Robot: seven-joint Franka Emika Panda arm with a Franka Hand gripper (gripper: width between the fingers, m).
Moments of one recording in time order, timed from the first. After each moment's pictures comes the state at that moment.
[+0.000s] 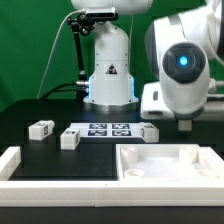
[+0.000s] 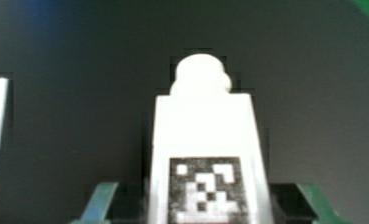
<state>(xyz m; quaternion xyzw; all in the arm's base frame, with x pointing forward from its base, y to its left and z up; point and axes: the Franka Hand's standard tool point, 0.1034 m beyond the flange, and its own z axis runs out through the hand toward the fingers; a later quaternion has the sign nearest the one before) 0.341 0.160 0.038 -0.88 0.11 0.45 0.09</state>
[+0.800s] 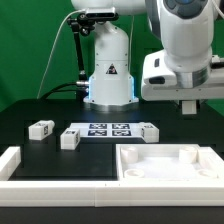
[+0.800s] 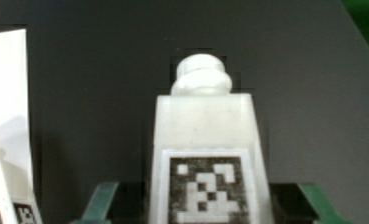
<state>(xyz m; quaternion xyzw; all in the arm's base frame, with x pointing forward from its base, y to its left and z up) 0.388 0.148 0.061 -0.95 0.10 0.27 0.09</state>
